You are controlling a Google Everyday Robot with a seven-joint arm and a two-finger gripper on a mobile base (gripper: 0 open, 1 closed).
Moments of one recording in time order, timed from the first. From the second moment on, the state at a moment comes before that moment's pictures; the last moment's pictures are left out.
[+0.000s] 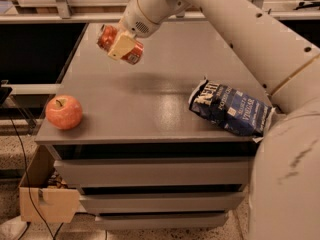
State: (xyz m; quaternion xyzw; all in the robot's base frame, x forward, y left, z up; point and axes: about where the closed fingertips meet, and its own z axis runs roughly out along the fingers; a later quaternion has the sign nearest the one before) arm 0.684 0.116 0.931 -0.66 0.64 0.16 0.37
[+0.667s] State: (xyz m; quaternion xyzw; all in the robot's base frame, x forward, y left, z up) arm 0.695 0.127 0.946 -0.64 0.63 0.16 0.40
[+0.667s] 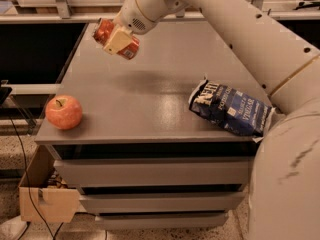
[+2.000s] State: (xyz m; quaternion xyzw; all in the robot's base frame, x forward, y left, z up) arm 0.707 0.152 0.919 -0.51 0.62 0.21 0.56
